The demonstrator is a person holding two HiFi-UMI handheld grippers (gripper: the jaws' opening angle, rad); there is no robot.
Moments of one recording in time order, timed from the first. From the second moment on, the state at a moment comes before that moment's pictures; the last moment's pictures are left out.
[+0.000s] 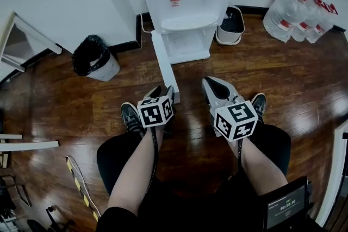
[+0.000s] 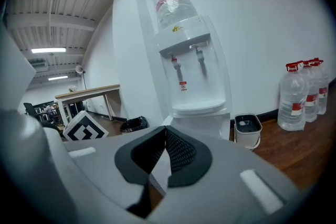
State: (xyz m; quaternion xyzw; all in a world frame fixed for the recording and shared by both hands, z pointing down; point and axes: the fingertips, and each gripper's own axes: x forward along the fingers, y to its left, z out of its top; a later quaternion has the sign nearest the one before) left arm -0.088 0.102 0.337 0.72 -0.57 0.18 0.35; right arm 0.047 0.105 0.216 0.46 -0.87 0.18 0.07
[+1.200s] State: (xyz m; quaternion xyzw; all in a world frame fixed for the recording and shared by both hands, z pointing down) left arm 0.029 0.043 0.339 0.80 -0.46 0.18 0.35; right arm 0.083 0.082 0.420 0.40 -0.82 0.19 0.36
